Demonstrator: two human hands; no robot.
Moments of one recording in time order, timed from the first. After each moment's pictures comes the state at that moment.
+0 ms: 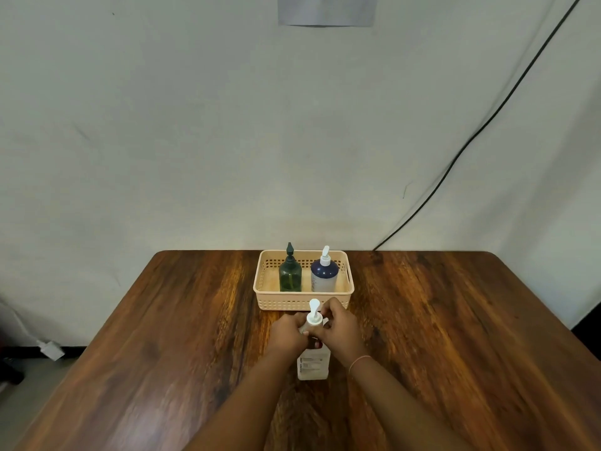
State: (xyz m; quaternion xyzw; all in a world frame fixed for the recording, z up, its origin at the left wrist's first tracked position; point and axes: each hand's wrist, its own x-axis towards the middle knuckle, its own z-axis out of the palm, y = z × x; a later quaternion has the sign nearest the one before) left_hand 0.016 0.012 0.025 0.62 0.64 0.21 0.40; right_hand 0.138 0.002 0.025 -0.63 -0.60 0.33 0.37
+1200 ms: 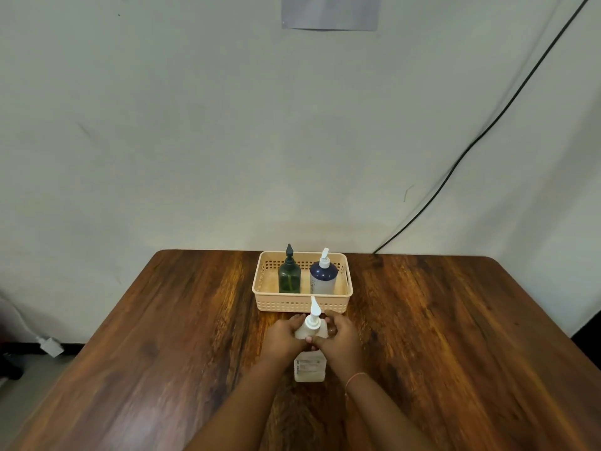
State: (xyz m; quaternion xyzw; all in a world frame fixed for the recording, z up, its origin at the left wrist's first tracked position) left_hand 0.013 0.008 0.023 0.64 0.64 0.22 0.38; right_hand 0.136 -0.010 0.012 -0.68 -0.54 0.32 0.39
